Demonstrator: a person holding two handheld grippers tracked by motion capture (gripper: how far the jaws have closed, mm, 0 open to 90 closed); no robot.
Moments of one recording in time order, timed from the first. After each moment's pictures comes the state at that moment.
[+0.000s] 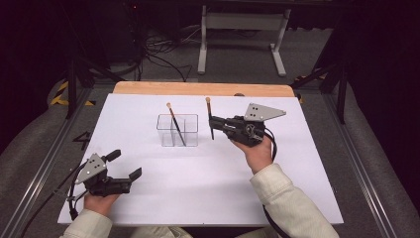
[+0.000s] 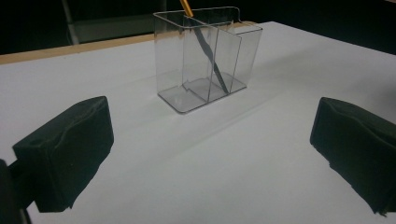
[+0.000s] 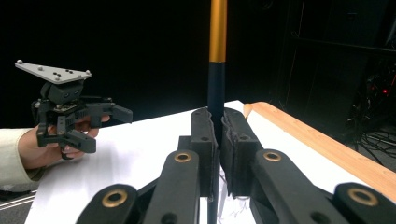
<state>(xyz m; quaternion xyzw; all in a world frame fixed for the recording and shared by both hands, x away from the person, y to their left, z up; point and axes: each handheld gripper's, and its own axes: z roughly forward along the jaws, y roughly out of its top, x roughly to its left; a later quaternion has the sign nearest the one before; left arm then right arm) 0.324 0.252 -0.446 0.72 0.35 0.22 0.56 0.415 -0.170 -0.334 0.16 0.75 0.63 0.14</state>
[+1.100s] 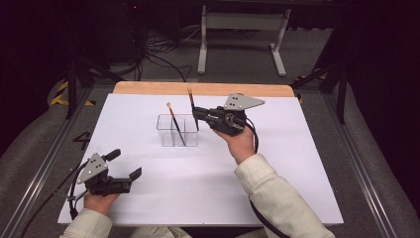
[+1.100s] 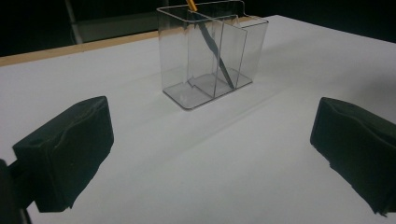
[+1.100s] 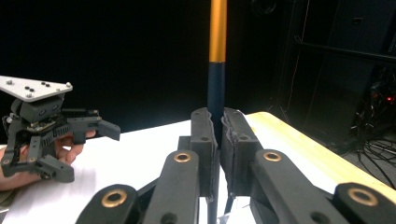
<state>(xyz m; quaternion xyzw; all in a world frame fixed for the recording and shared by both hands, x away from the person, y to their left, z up) 0.327 0.252 -0.449 0.73 0.35 0.23 0.55 0.443 -0.128 -0.331 0.15 0.75 0.63 0.14</state>
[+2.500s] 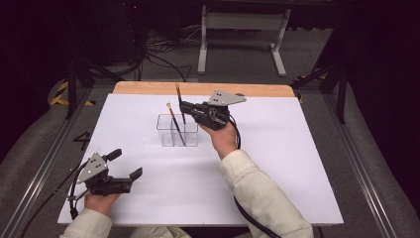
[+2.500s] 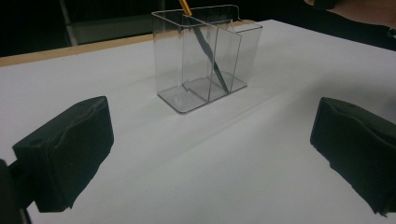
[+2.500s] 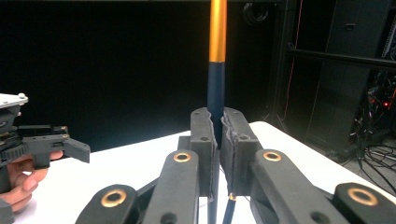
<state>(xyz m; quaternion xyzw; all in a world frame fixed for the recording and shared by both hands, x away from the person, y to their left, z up) 0.326 0.252 -0.448 0.72 0.35 0.22 0.56 0.474 -0.092 -0.354 0.16 0.73 0.65 0.15</state>
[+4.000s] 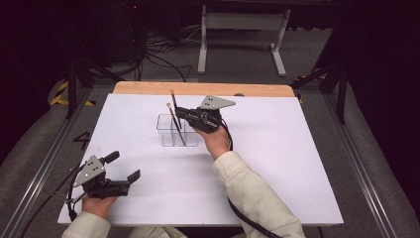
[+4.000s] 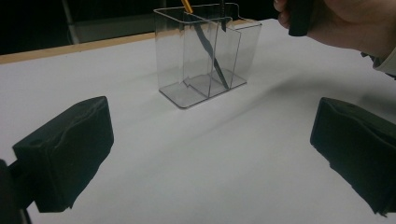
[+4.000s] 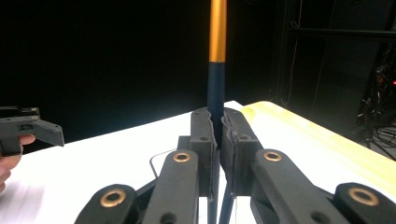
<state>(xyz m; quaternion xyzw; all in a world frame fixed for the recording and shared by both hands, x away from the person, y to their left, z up) 0.320 0.256 -0.449 0.72 0.35 0.22 0.56 0.491 -0.076 -0.389 0.18 0.74 0.63 0.13</state>
